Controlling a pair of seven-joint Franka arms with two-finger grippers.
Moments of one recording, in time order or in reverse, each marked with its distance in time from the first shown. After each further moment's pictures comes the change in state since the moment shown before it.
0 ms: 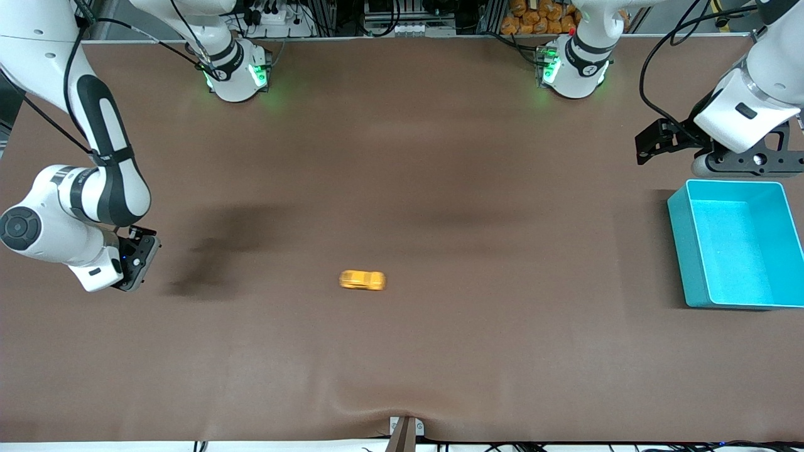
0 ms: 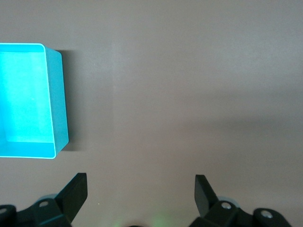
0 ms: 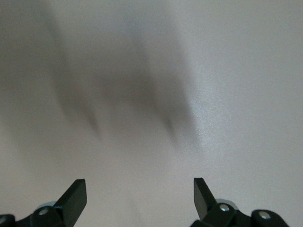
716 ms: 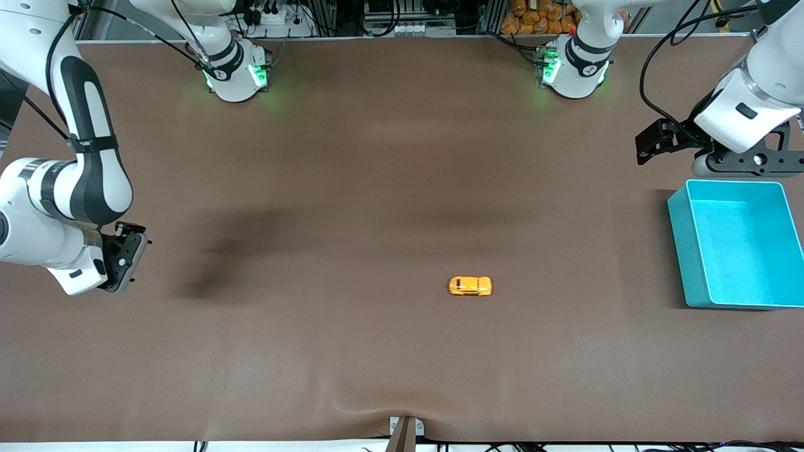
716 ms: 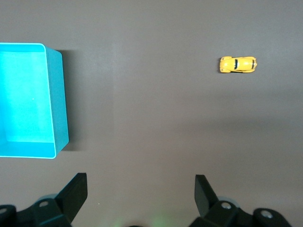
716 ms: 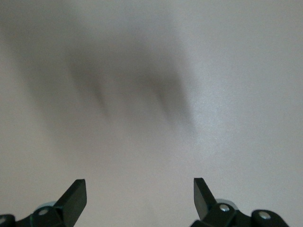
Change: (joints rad) left arm 0.001 0.000 0.003 -0.001 0.000 0.000 0.000; right arm 0.010 -0.033 0.015 0.122 0.006 -0.195 0.027
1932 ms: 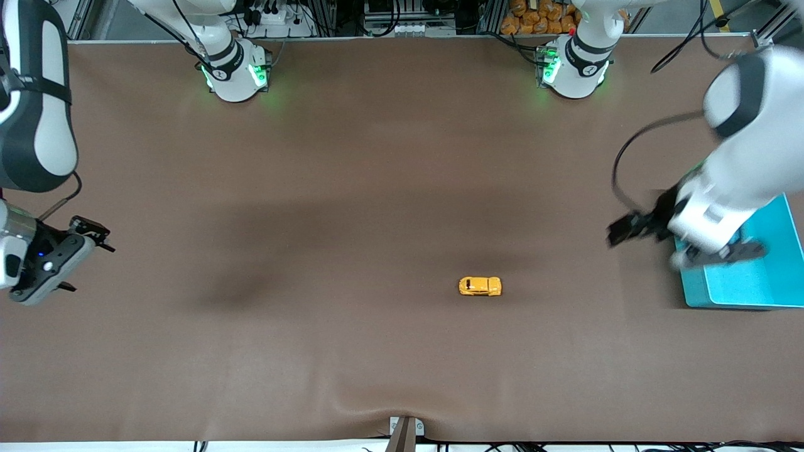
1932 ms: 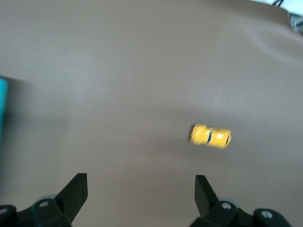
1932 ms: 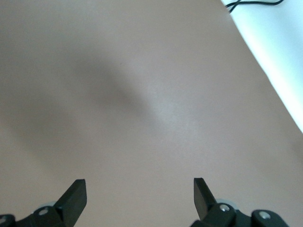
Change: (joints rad) left arm -0.041 0.313 0.001 0.008 -0.039 0.441 -0.251; right arm 0.014 -0.082 0.025 0.288 0.001 -0.182 0.334
